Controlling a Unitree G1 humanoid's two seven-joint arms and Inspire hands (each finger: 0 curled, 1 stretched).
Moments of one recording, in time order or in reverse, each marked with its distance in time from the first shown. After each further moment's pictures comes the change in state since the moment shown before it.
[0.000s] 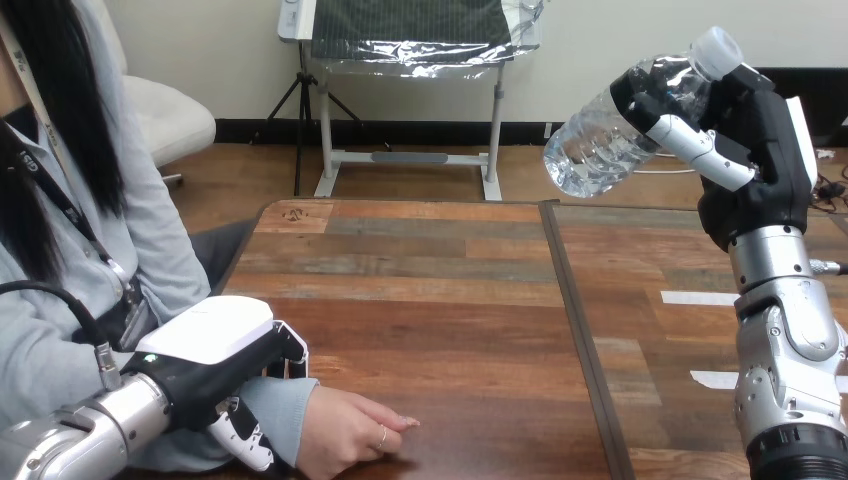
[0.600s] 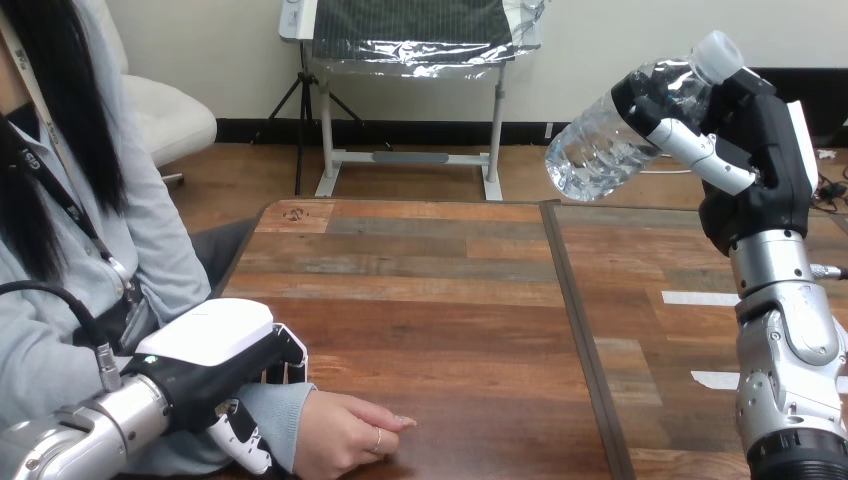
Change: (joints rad) left arm 0.001 0.001 0.000 0.000 -0.007 0.000 -0.013; right arm 0.012 0.000 0.002 -0.004 -0.001 0.000 0.000
